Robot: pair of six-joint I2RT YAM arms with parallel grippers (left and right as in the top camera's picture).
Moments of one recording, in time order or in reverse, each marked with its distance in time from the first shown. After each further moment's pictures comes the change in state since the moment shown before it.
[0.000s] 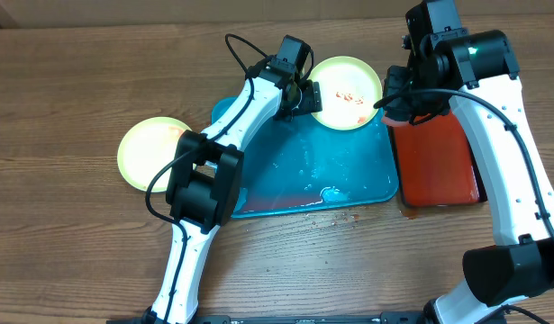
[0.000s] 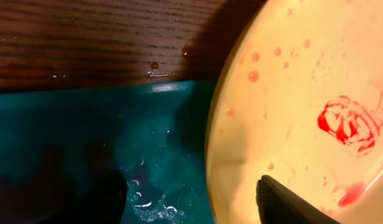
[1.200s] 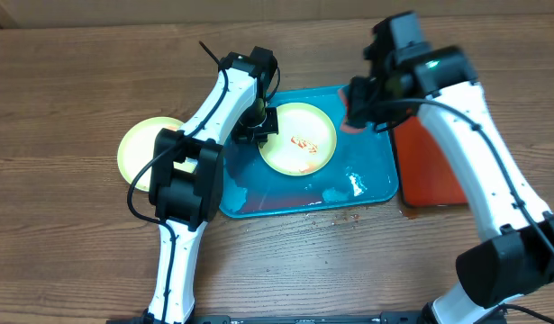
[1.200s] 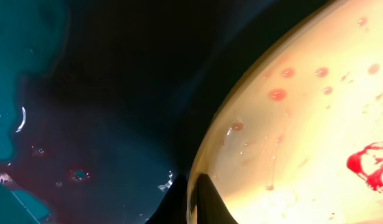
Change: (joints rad) left arm 0.098 -0.040 -0.026 -0.545 -0.080 0.154; right arm 0.116 0.011 -0.192 0.243 -0.195 0.043
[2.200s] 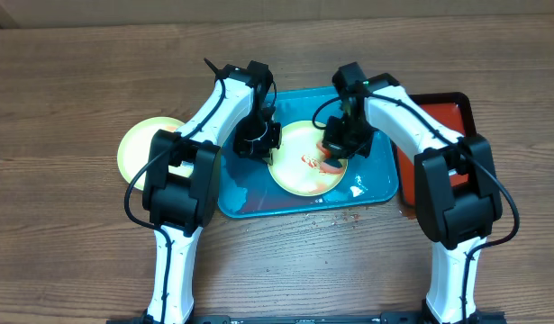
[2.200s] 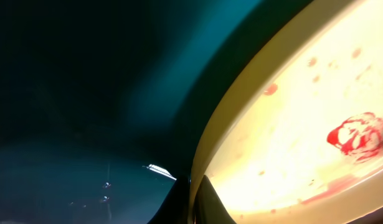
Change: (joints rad) left arm 0.003 -0.054 -0.152 0.037 0.224 0.175; right arm 0.000 0.361 -0.130 0.108 -0.056 0.227
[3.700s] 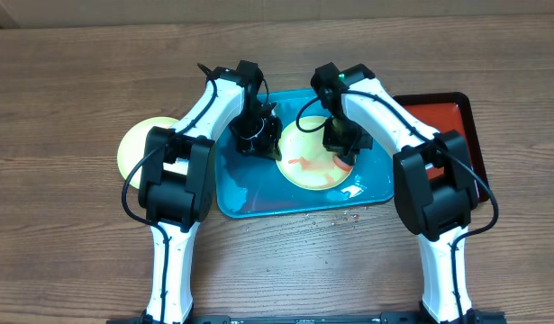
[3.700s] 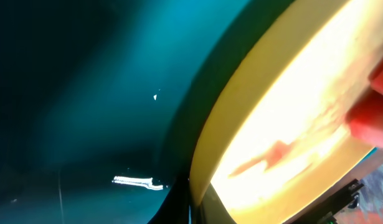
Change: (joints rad) left arm 0.053 0.022 -0.018 0.081 0.208 0.046; right arm 0.087 0.108 0.192 -0.182 0.407 -0.044
